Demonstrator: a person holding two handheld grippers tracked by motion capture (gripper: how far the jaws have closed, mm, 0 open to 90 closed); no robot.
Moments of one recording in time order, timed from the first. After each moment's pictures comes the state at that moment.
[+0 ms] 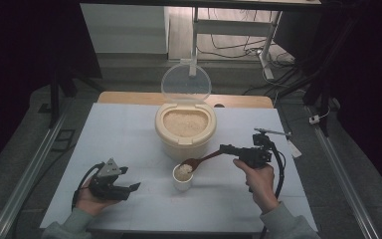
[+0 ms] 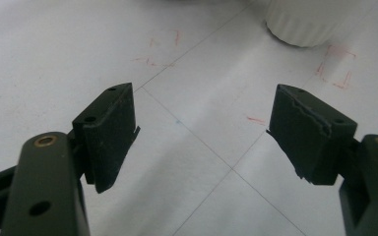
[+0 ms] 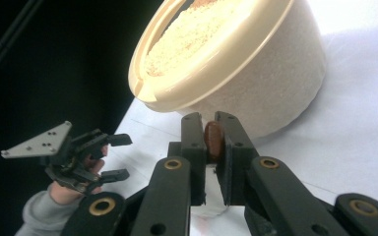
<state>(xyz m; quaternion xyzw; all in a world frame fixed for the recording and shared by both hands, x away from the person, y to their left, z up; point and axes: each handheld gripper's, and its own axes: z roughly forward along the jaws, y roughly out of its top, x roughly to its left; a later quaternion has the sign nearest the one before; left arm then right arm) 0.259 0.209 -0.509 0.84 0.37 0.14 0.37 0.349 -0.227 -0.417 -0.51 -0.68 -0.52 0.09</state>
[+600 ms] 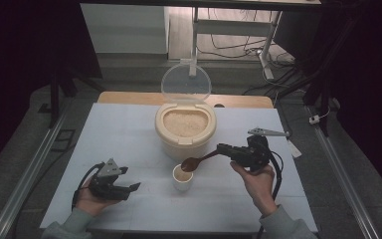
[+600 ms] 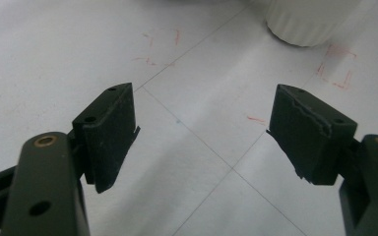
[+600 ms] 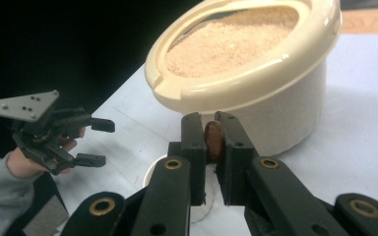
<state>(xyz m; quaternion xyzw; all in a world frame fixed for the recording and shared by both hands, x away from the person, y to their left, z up) 0.259 0.209 -0.509 0.84 0.37 0.14 0.37 0.327 -0.209 -0.396 -0.42 -0.74 -0.52 -0.03</state>
